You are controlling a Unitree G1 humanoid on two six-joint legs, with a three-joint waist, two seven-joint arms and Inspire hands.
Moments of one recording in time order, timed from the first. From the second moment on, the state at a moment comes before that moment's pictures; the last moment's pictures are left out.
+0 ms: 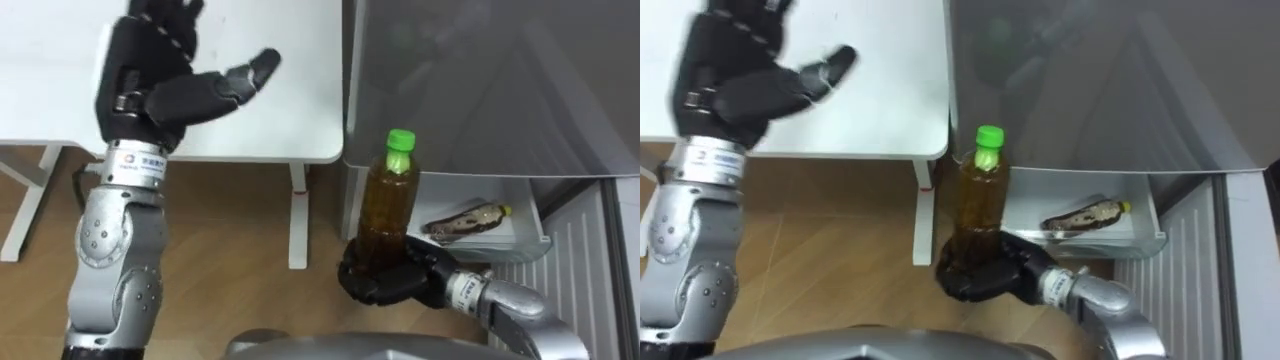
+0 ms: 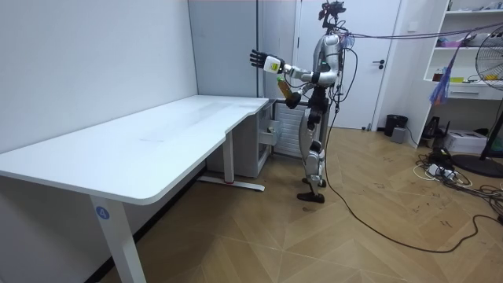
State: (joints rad) left arm 0.21 0.25 0.05 -0.30 -0.51 -0.20 0.03; right arm 0.26 -0.31 0.21 0.38 0.23 0.03 0.69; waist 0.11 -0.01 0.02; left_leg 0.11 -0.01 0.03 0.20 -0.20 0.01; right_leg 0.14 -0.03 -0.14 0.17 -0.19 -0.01
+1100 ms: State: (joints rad) left arm 0.38 0.22 0.09 0.53 -0.46 -0.21 0.50; right arm 0.30 -0.26 0.05 0.62 0.62 0.02 0.21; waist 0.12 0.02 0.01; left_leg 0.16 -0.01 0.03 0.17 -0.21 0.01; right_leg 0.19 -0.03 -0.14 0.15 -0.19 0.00
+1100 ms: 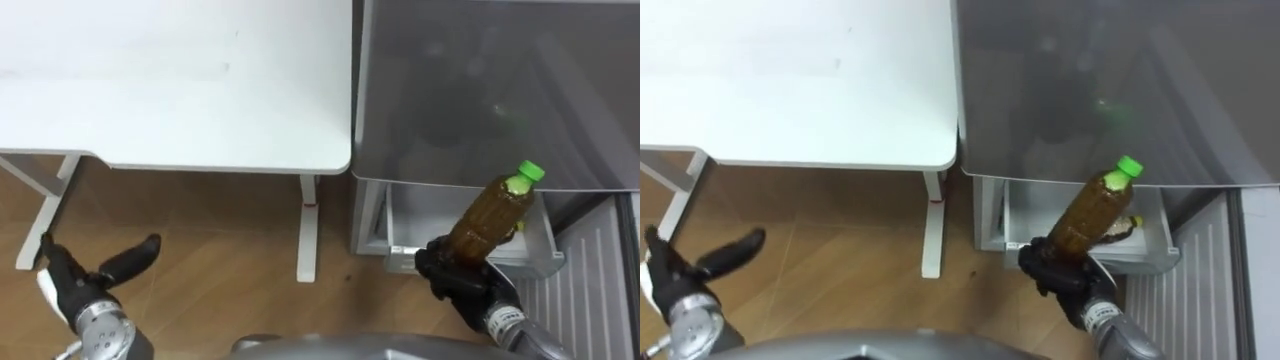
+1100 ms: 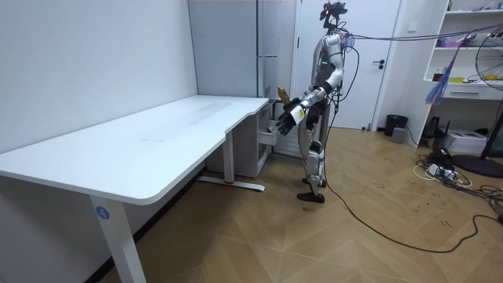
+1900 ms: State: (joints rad) left arm 0.43 0.20 0.03 0.98 -0.15 0.01 0.17; right arm 0.23 -0.26 0.06 0.66 1.09 0.02 0.13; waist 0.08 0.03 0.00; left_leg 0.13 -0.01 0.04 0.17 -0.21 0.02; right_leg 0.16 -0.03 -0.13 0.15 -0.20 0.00
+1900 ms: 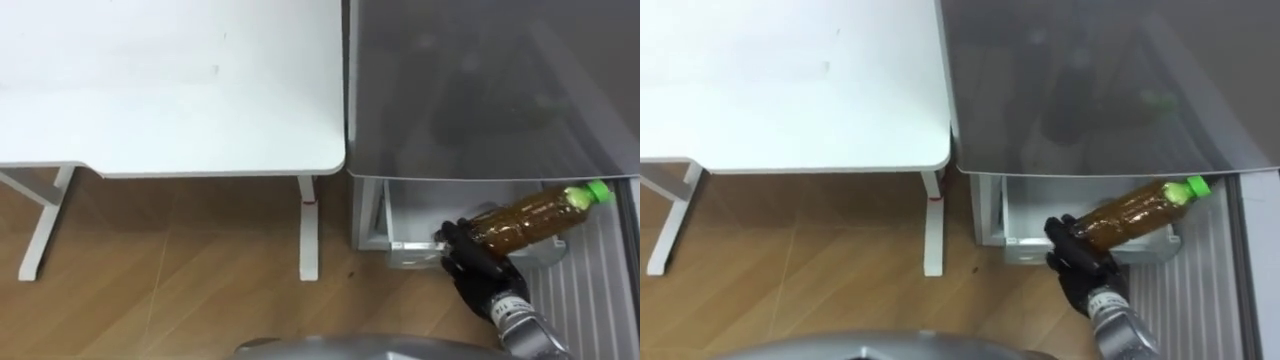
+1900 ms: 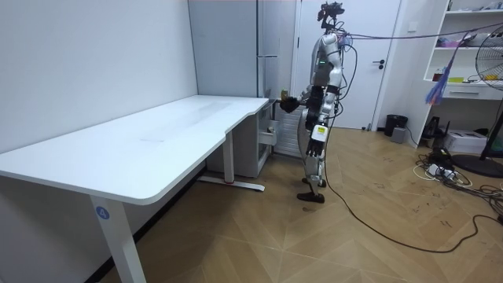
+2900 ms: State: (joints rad) left arm 0.40 0.17 -0.01 0.98 0.04 0.15 -0.01; right arm 0.06 -0.23 0.10 0.88 1.38 0.07 0.12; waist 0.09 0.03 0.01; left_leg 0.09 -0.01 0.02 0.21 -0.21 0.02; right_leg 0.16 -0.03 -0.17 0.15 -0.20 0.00
